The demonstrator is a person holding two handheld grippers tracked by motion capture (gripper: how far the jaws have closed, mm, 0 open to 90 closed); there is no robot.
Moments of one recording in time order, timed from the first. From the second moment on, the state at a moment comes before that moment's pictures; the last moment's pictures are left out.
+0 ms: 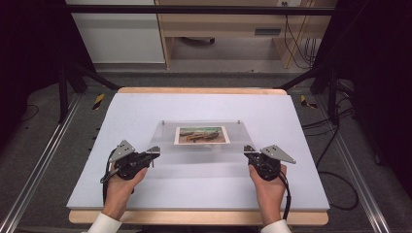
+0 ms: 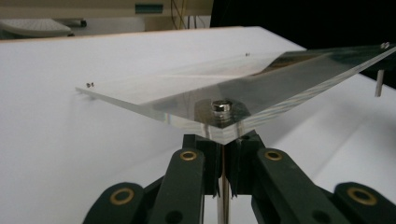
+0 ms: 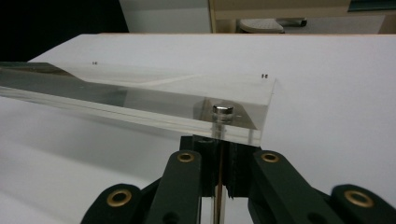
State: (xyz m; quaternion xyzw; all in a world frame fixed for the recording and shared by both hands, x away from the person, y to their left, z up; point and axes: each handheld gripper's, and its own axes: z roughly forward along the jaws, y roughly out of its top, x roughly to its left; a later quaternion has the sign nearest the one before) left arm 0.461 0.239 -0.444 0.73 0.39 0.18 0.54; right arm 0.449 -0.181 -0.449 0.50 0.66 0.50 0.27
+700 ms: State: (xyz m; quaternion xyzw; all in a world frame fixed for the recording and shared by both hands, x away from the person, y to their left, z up) left arm 0.459 0.240 -0.452 0.73 0.41 0.17 0.52; right arm 0.444 -0.181 -0.458 0.50 0.67 0.49 0.25
